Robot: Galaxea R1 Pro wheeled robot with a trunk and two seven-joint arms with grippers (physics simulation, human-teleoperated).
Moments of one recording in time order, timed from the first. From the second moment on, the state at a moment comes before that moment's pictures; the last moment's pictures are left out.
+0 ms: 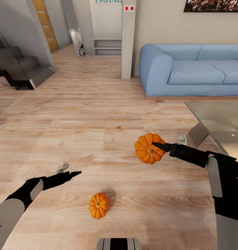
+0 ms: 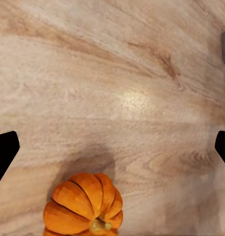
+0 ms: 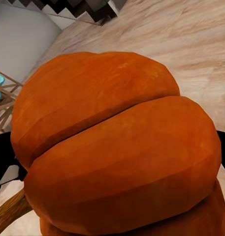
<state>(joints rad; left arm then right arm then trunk) -0.84 0.31 -0.06 -0.35 0.41 0.41 -0.83 -0.62 -0.14 -0.26 -1.62 -0.25 1.02 0.95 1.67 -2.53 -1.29</state>
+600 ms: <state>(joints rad) -0.84 0.29 -0.06 -0.34 0.41 0.40 -0.78 -0.62 -0.14 -0.26 -1.62 -0.26 1.01 0.96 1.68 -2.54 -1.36</state>
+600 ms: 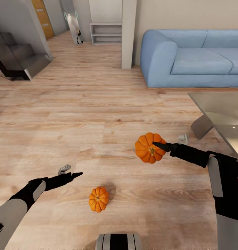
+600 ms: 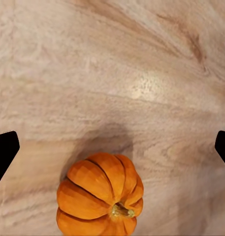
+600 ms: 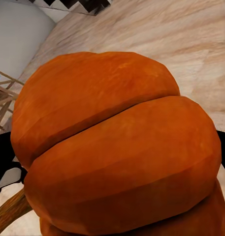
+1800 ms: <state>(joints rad) -0.84 0.28 -0.06 -0.34 0.42 0.40 -0.79 -0.62 -0.15 -0.27 -1.62 -0.25 0.99 1.02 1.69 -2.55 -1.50</state>
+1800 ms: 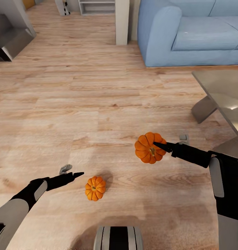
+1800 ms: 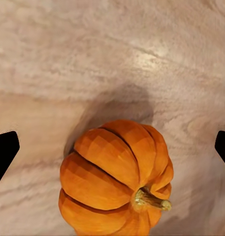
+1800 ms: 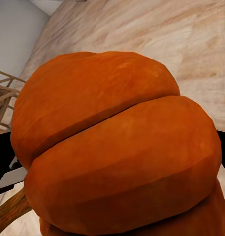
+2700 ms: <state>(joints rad) -0.81 0.28 -0.04 -0.36 0.43 0.36 -0.95 -0.62 -0.14 -0.28 -1.62 -0.26 0.97 1.04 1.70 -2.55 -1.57</state>
